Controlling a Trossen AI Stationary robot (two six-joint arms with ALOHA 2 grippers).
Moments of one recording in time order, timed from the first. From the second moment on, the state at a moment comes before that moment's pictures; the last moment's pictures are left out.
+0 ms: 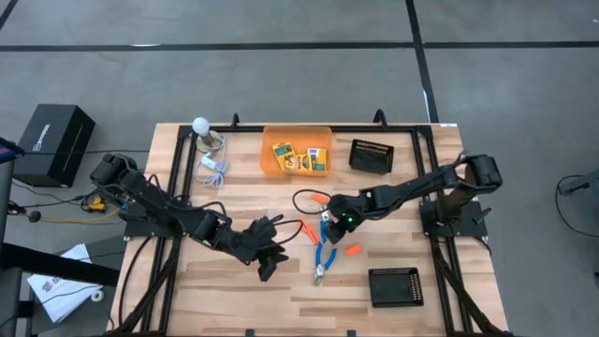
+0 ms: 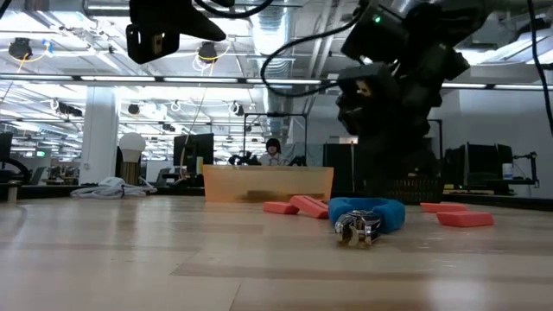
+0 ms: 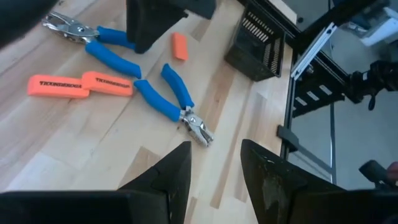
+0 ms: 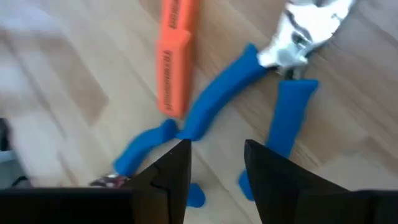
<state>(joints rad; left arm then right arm) -0.48 1.46 0.98 -0.18 -0.33 -0.91 0.08 1.66 0.83 -0.19 -0.16 0.96</state>
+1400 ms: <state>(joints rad) -0.50 1.45 0.97 -0.20 -0.35 -0.84 0.01 1.75 0.90 -0.43 -0.22 0.86</state>
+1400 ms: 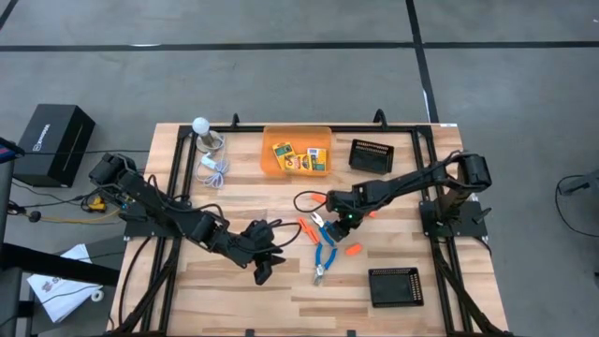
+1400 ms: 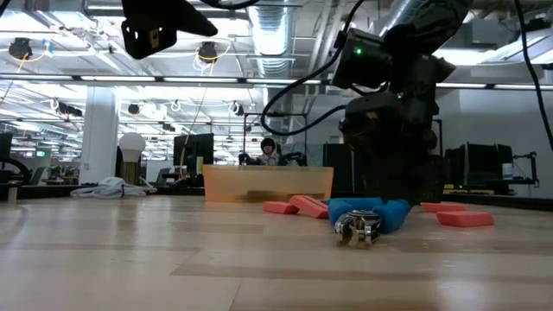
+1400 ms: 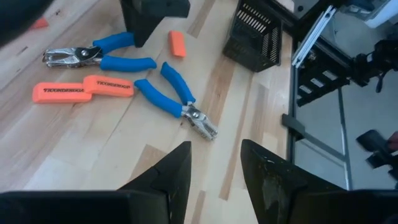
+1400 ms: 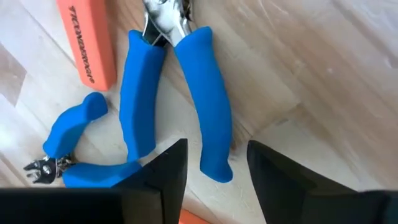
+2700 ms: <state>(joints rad) -0.50 1.44 0.89 -0.15 -0.47 -0.91 -0.40 1.20 0.89 -0.52 -0.14 0.66</state>
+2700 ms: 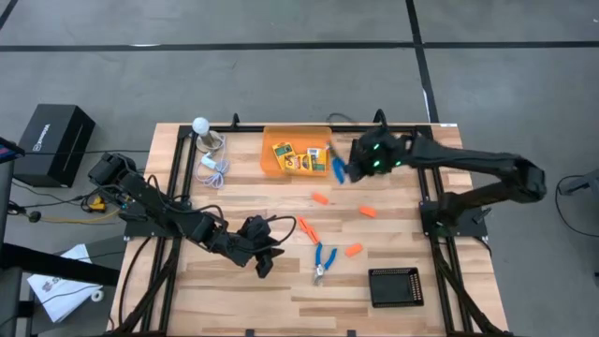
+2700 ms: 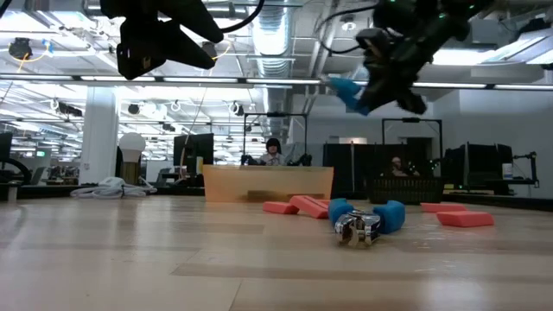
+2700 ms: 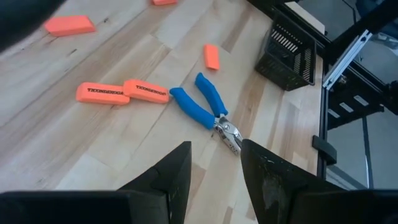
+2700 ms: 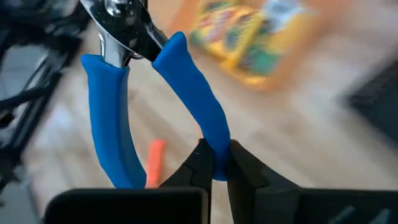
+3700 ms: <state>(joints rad) -0.45 1.44 0.89 -0.11 -0.49 -0.92 -0.89 1.24 0.89 -0.97 -0.02 -0.02</state>
